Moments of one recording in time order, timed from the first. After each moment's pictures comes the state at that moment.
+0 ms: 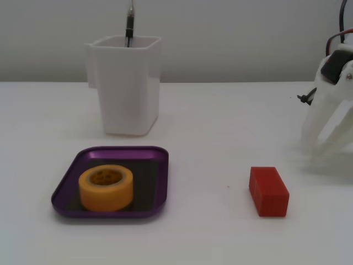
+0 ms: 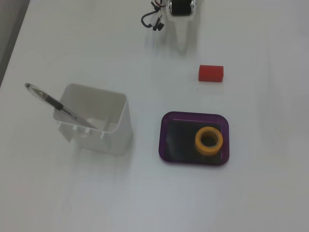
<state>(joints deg) 0.5 192.4 174.1 70.0 -1.5</state>
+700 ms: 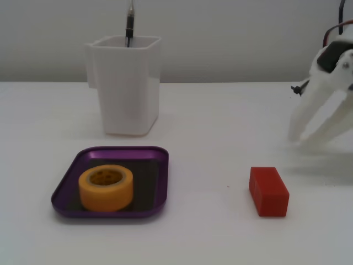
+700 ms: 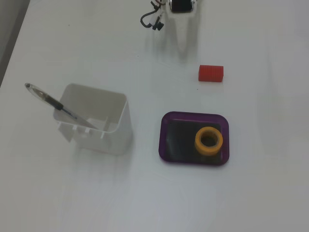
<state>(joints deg) 0.7 192.4 165.9 65.3 -1.8</state>
